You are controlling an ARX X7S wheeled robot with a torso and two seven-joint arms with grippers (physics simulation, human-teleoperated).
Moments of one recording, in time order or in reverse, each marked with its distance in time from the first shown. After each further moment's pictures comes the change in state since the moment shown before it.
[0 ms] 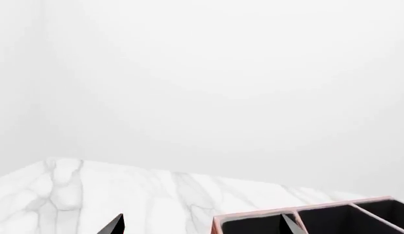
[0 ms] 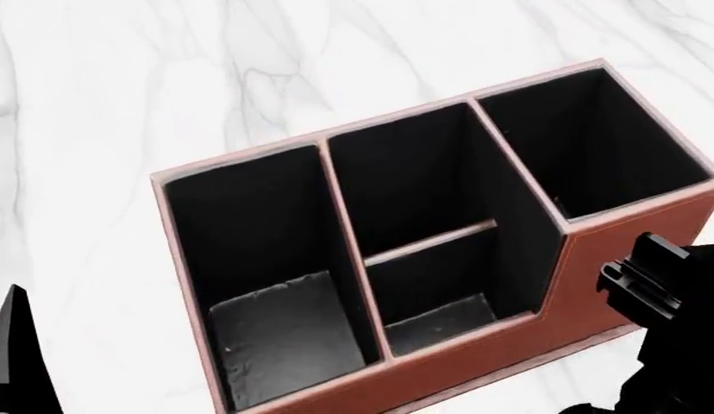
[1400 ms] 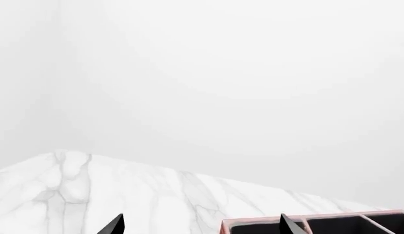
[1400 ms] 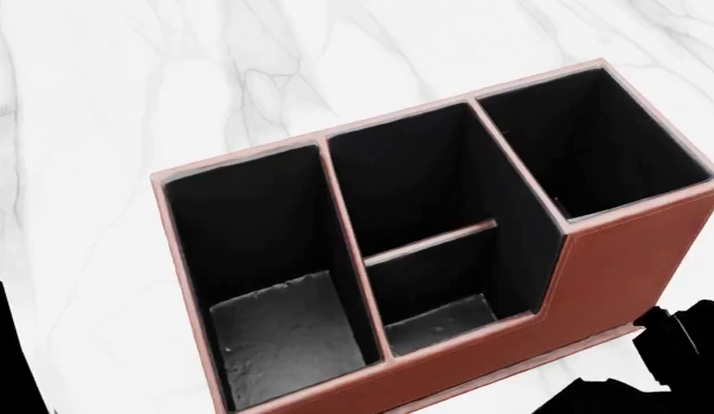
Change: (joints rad) left arm -0.009 -0.041 -0.008 0.001 -0.081 0.014 -0.082; right arm 0.026 -0.036 0.227 0.171 0.727 -0.154 0.839
